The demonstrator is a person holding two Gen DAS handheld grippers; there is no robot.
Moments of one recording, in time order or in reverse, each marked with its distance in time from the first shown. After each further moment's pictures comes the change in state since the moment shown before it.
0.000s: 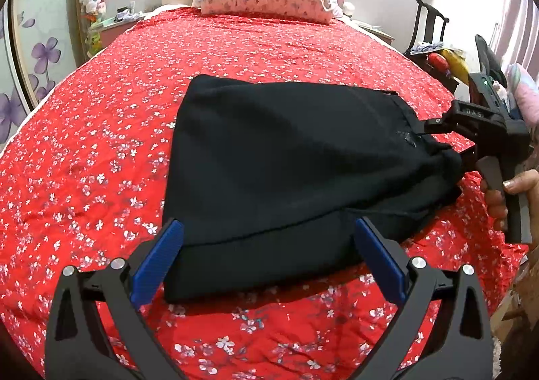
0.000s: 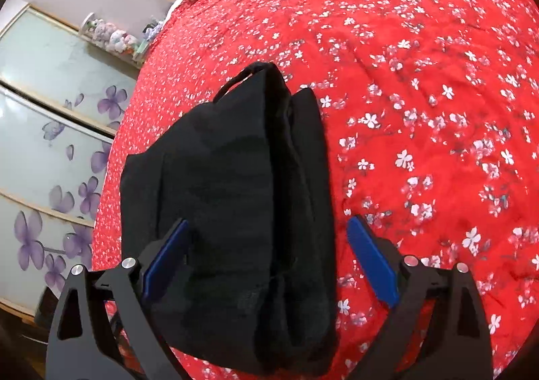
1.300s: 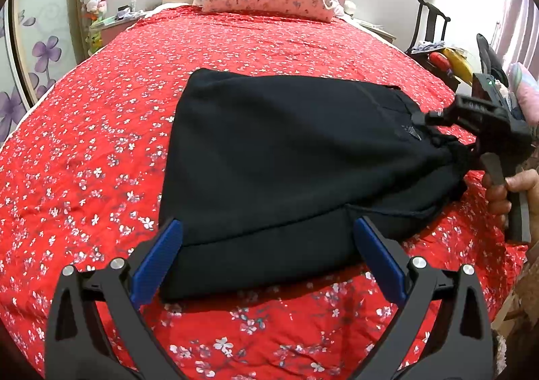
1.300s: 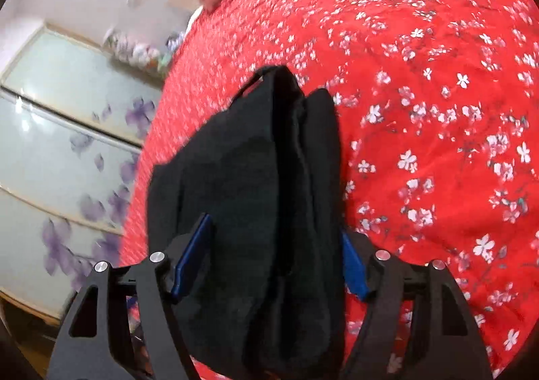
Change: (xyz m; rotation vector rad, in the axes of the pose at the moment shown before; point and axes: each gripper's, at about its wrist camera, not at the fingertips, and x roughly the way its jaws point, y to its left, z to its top) left arm 0.004 -0.001 -0.006 -0.002 0.004 0.001; right arm 0.005 -0.006 0.005 0.057 -0.037 0.165
